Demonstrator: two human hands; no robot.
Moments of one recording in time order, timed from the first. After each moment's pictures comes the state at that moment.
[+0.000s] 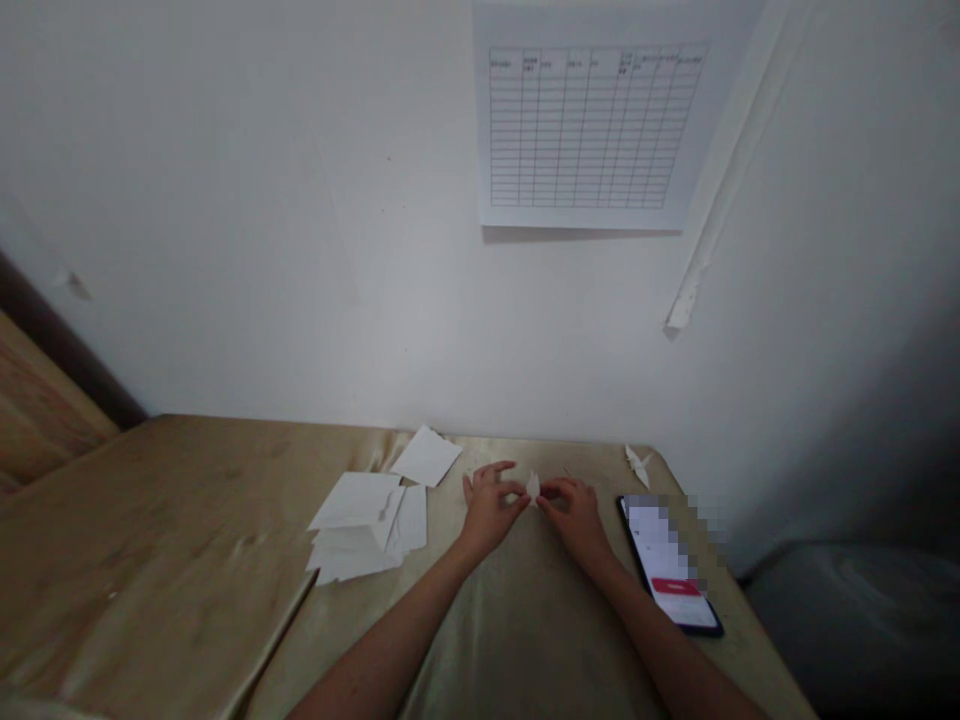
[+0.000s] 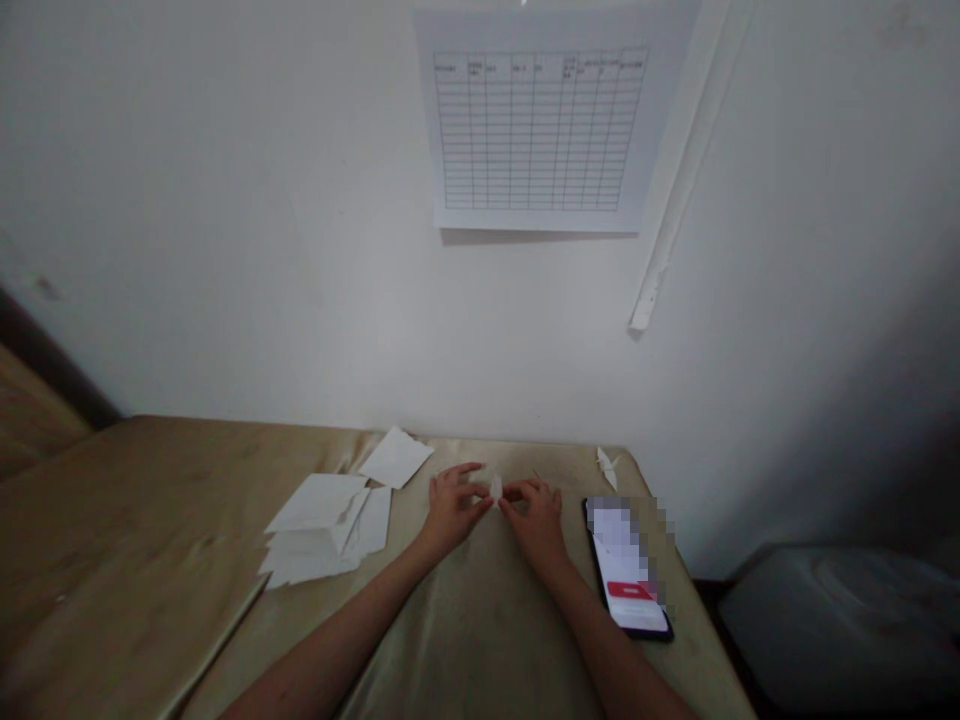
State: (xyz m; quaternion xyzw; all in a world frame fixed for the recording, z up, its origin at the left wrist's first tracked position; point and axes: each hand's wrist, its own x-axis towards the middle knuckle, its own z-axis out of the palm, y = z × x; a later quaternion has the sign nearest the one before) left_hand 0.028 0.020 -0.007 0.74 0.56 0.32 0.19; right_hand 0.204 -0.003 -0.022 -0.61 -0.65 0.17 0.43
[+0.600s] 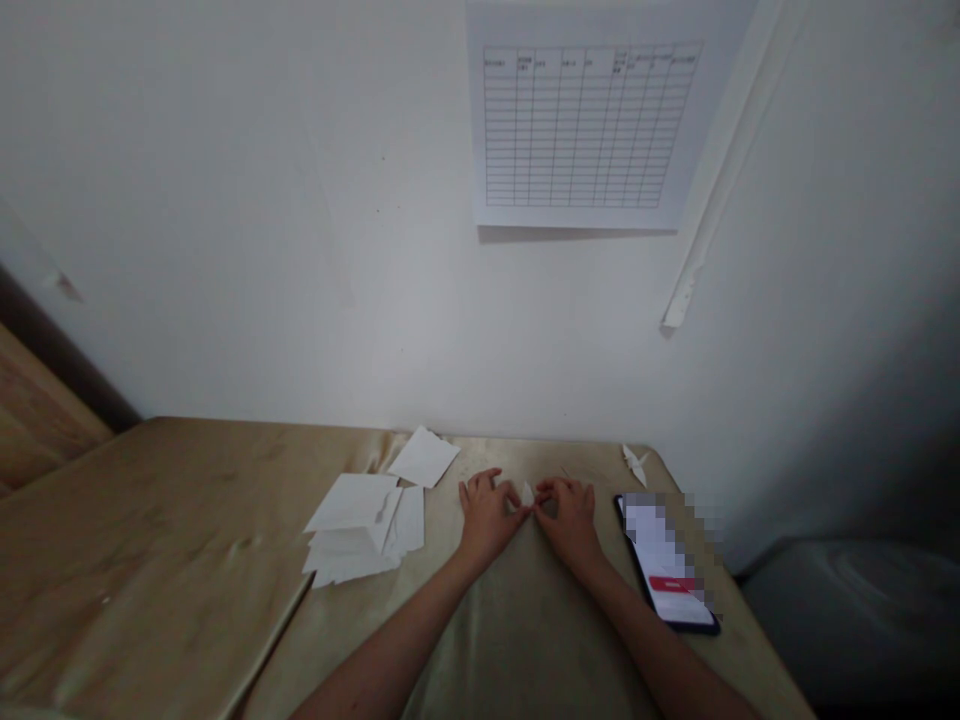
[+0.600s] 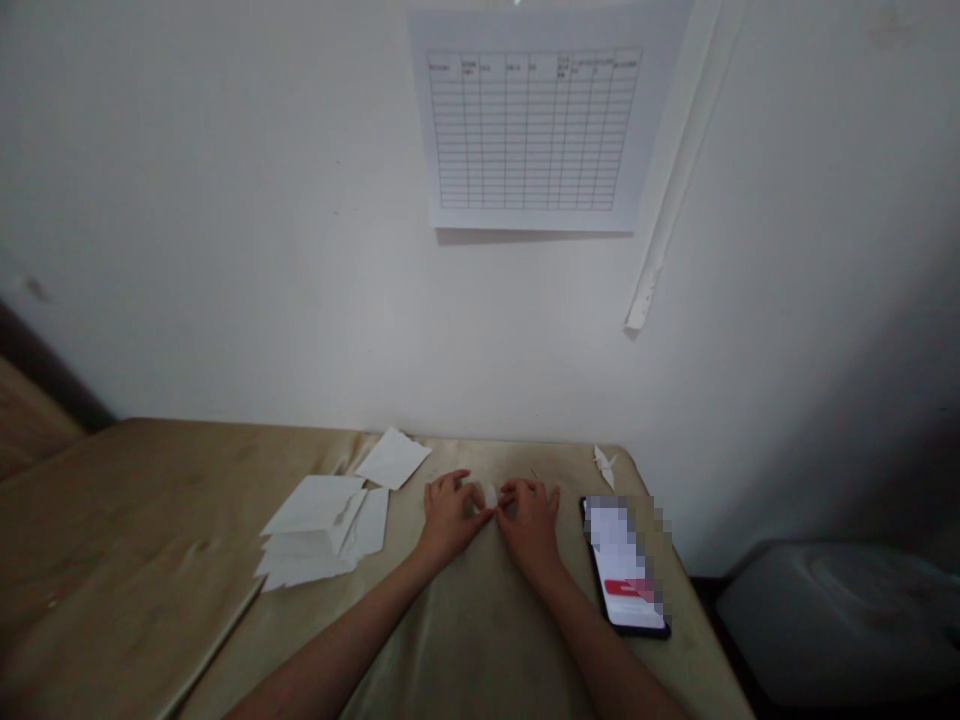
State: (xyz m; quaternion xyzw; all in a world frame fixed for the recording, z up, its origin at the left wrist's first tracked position) left_hand 0.035 0.009 -0.006 0.74 0.61 0.25 0.14; right_hand 0.194 -0.007 -0.023 -0.64 -0.67 0.15 0.35
